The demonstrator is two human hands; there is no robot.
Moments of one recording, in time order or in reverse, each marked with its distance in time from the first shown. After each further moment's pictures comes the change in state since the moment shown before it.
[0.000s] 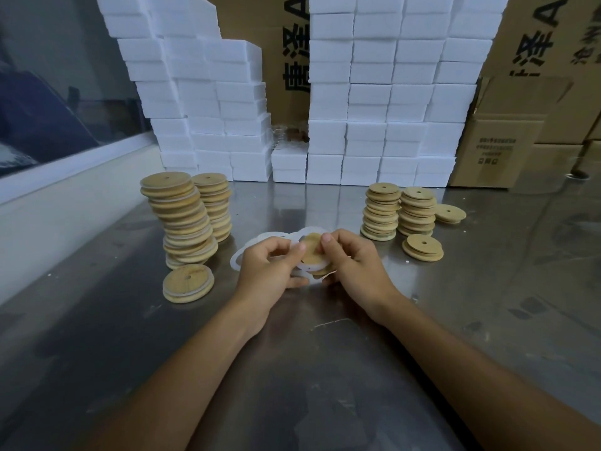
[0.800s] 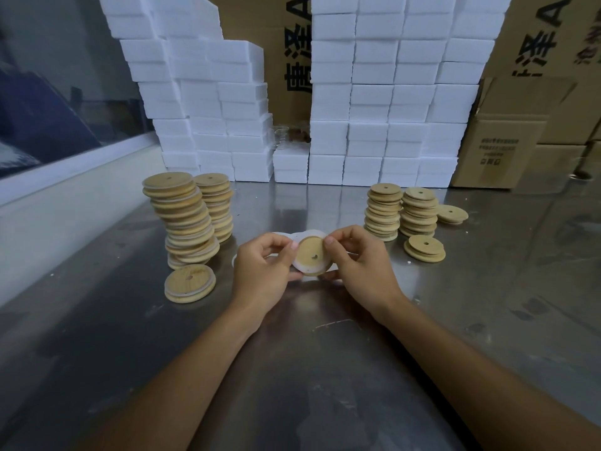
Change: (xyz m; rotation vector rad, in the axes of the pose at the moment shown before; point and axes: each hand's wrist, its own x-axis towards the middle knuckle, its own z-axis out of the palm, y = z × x) left_hand 0.003 -0.005 -0.004 0.089 0.115 0.218; right_hand 0.003 0.007 -0.002 -0.049 0.150 0.009
